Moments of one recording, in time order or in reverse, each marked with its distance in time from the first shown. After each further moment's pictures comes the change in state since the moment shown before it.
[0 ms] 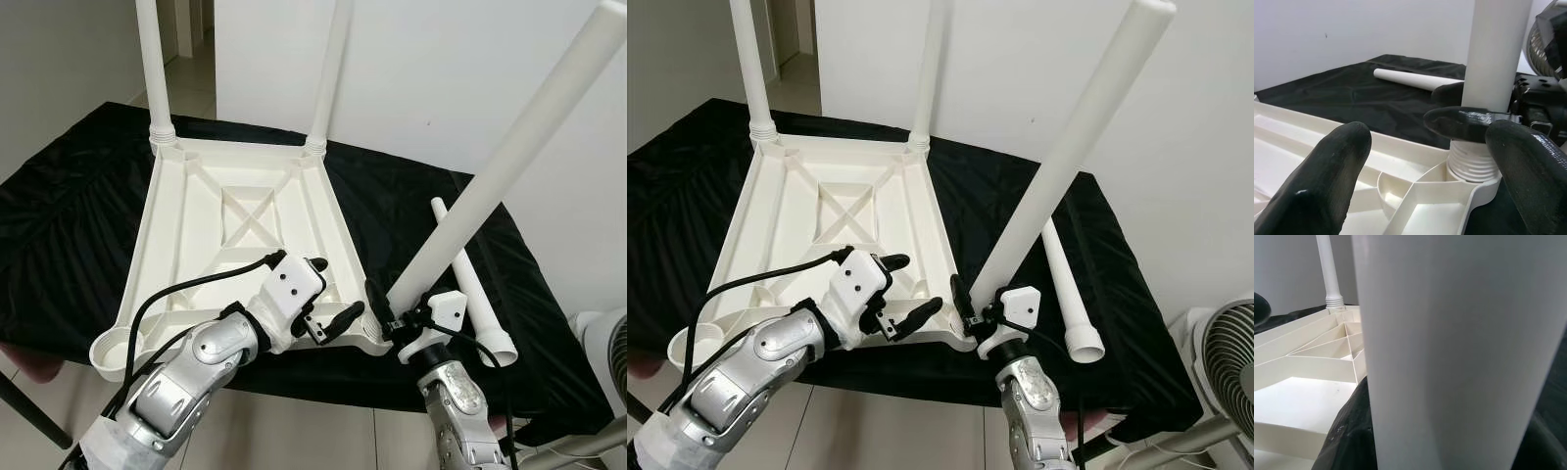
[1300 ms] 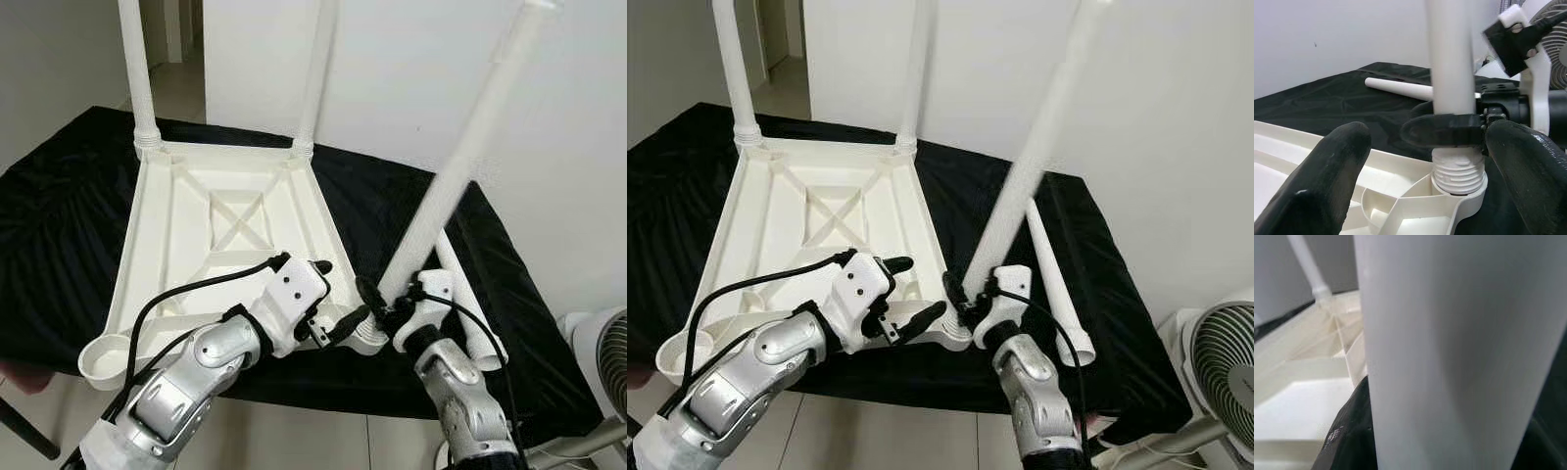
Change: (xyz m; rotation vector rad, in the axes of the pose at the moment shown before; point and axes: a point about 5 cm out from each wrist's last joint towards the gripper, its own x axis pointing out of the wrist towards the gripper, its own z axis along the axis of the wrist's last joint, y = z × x) left arm 0.000 -0.004 0.006 0.007 -0.012 -0.015; right arm 0.012 -0.008 0.004 0.203 0.145 -0.058
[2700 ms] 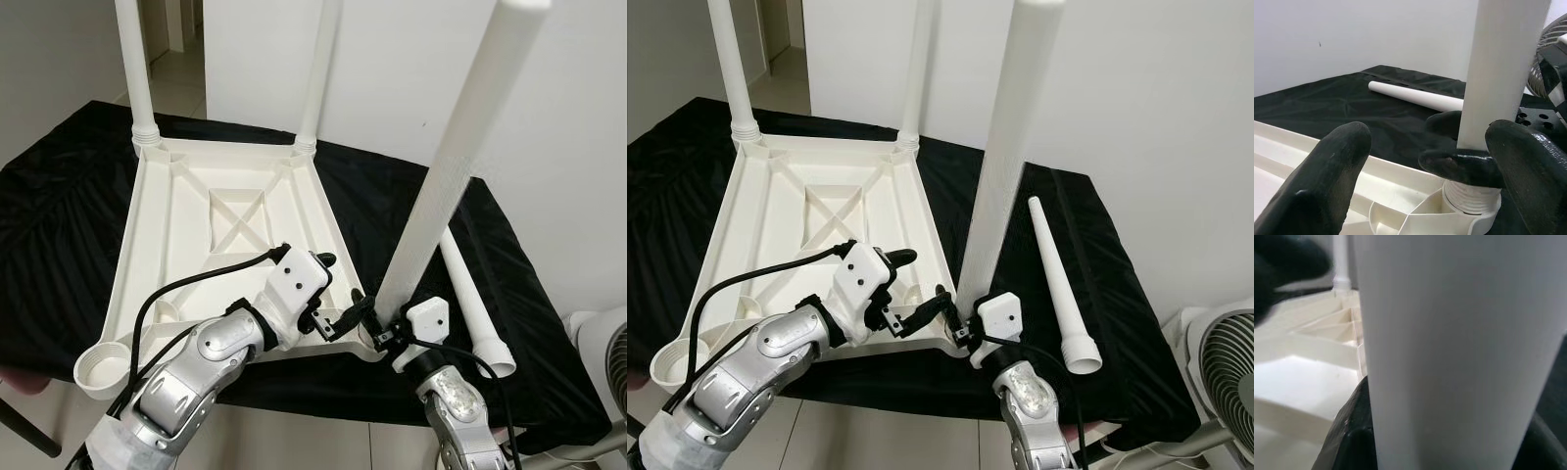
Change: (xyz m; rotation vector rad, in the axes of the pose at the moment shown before) left arm 0.004 0.003 0.007 -0.035 -0.031 0.012; right arm -0.019 0.016 -0.008 -0.312 -0.119 0.106
